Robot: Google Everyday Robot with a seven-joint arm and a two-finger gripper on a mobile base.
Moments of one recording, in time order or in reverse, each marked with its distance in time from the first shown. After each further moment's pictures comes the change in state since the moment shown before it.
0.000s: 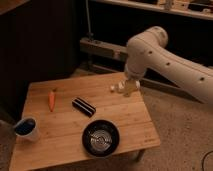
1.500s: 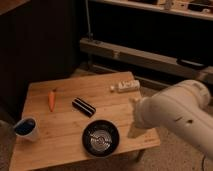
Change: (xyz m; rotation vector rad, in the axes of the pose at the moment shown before) arm -0.048 0.201 -0.061 0.060 -0.203 -0.281
